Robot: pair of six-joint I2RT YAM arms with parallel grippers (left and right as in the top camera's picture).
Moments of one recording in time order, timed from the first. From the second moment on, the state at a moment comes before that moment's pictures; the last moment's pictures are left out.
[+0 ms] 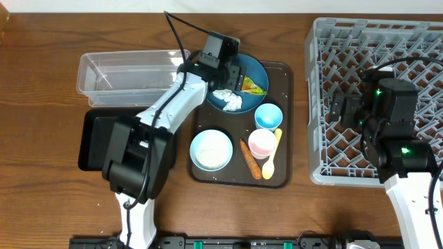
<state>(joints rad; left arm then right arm) -0.41 2.06 1.53 -0.39 0.08 -0.11 0.03 1.12 0.99 -0.58 0.08 0.07</state>
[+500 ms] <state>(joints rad) -0.41 2.08 1.53 -0.37 -0.02 -0.11 0.03 1.12 0.99 -0.60 0.08 0.07</state>
